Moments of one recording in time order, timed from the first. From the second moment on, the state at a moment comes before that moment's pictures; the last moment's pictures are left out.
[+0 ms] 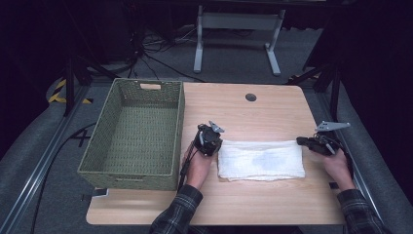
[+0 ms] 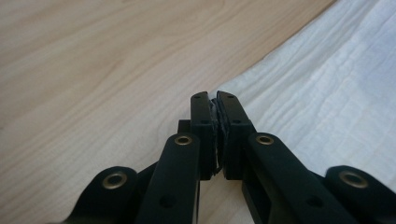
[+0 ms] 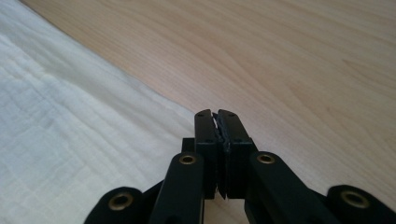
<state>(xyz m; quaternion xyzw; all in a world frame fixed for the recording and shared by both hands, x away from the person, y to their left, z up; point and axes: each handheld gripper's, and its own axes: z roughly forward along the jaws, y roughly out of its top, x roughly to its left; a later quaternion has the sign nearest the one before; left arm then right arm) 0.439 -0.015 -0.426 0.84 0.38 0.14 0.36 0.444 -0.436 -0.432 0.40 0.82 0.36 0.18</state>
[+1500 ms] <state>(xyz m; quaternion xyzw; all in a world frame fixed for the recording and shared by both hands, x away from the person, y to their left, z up) 0.390 -0.009 -0.413 0.85 0.34 0.16 0.37 0.400 -0.442 -0.421 0.38 0.82 0.40 0.17</state>
